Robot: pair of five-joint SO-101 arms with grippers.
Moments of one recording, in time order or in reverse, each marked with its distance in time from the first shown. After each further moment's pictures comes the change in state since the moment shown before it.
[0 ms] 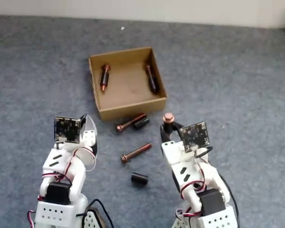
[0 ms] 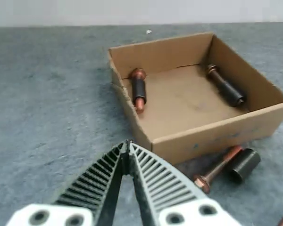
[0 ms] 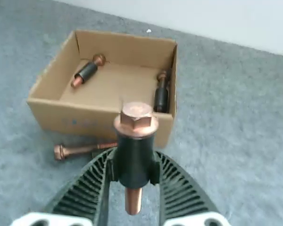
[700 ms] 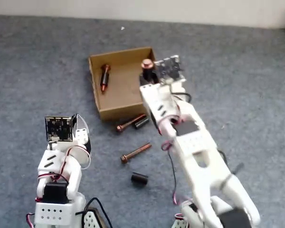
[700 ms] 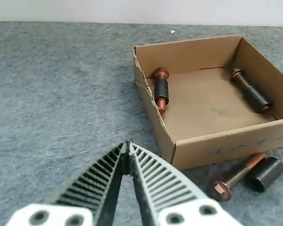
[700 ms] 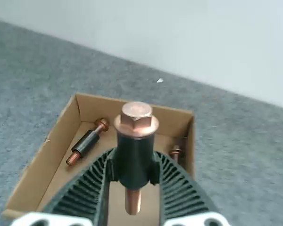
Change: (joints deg) left arm -4.8 0.0 0.2 0.0 0.0; right arm -3.5 77.9 -40.6 -39.2 0.0
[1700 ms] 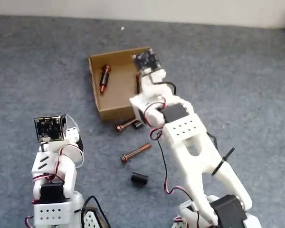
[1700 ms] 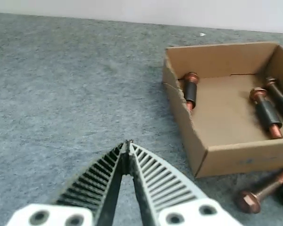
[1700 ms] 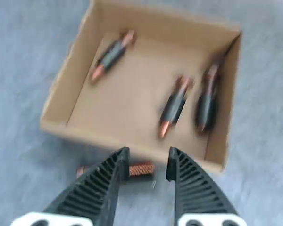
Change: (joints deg) left arm -6.7 0.0 0.0 0.0 0.0; right arm -4.7 5.9 -16.8 37.6 0.0
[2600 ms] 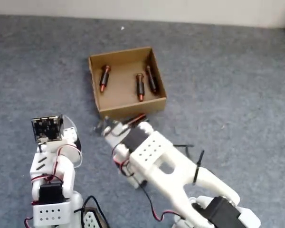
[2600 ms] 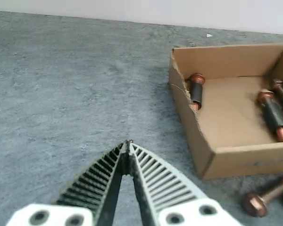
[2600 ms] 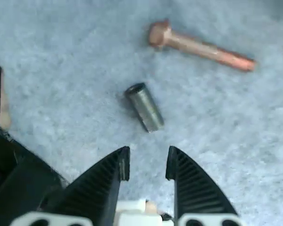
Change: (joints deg) left arm -1.9 0.0 0.0 0.0 0.0; right arm -23.2 1.5 1.5 45.3 0.0
